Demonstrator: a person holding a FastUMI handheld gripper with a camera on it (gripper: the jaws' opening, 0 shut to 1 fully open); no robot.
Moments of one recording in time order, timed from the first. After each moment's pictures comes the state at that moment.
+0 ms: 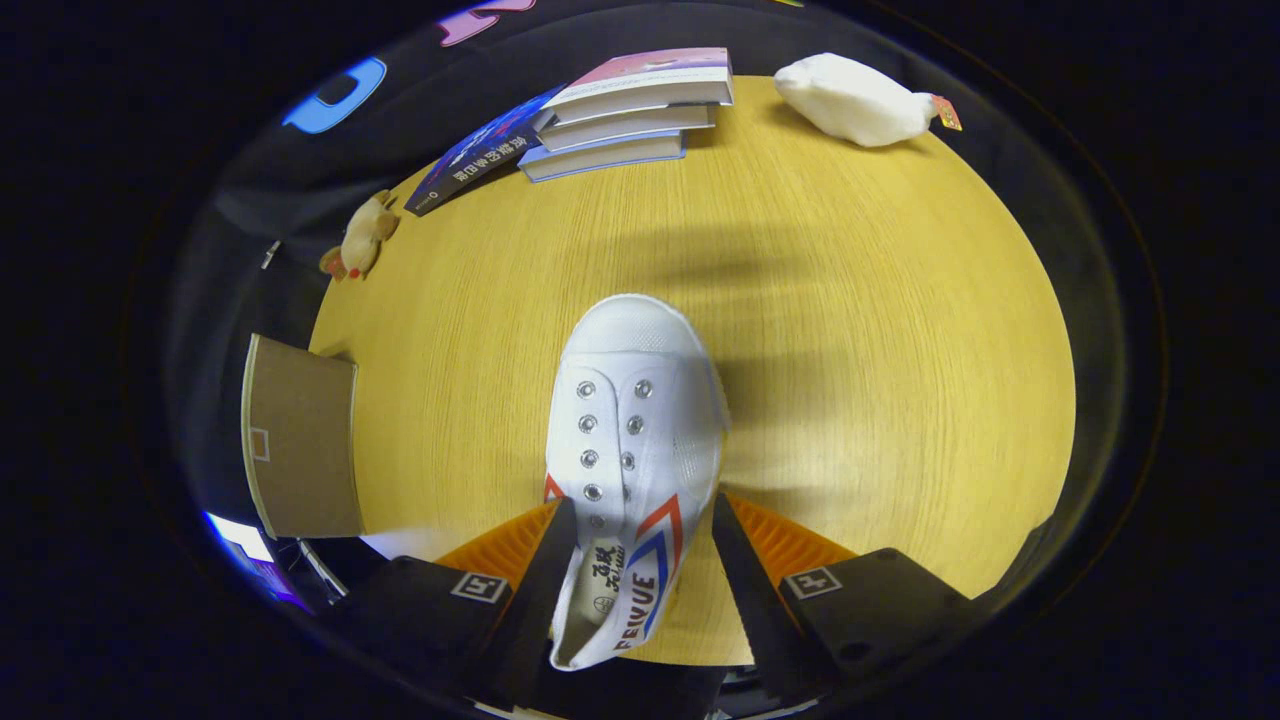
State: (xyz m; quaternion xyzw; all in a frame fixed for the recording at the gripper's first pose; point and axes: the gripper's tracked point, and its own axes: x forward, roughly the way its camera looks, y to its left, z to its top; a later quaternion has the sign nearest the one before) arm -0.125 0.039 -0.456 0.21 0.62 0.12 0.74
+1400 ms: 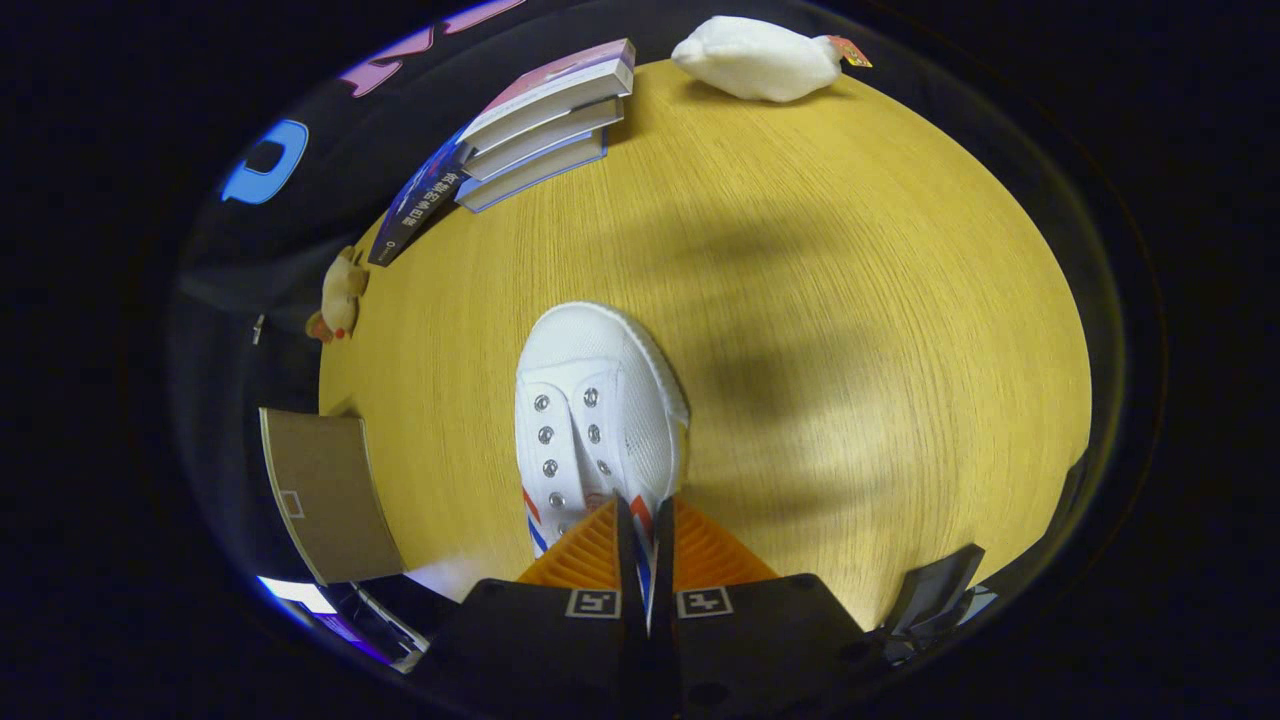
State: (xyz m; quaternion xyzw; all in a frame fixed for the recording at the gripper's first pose) arm -0.125 0.026 -0.456 0.31 0.62 0.06 0.72
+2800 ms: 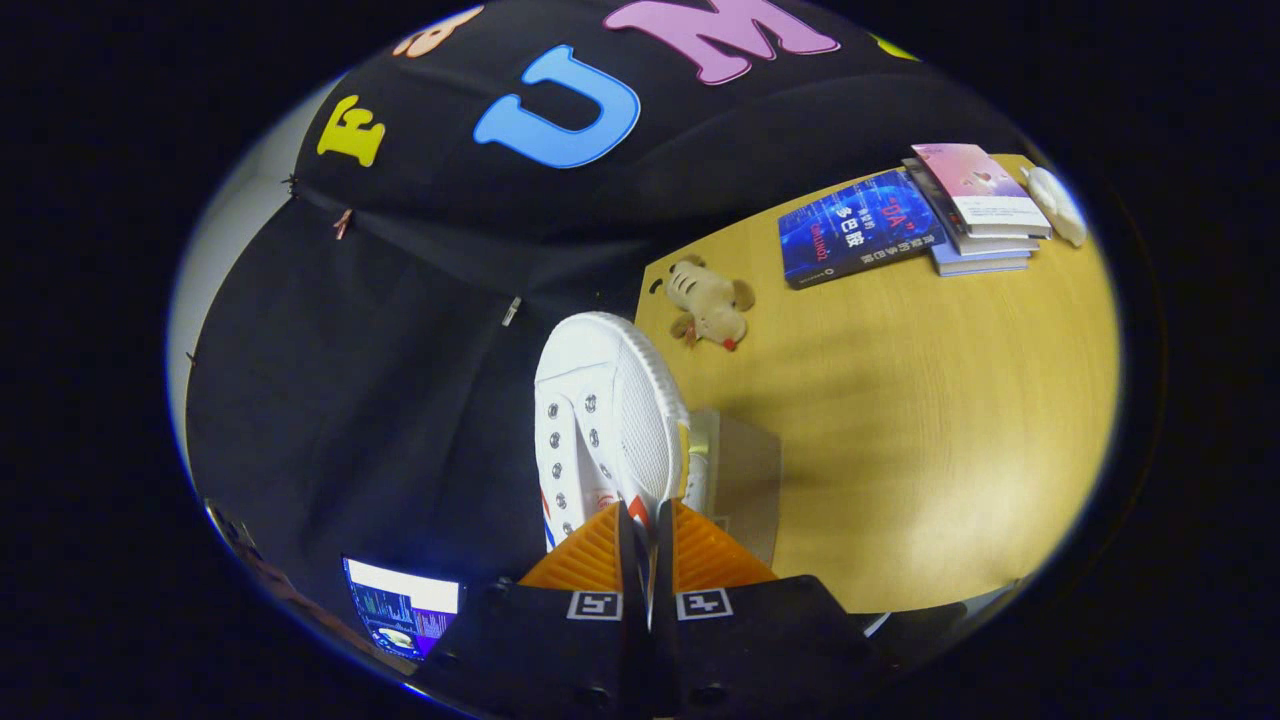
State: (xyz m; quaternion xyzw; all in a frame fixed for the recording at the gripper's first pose) arm -0.064 0.344 -0.115 0.40 0.47 0.28 0.73
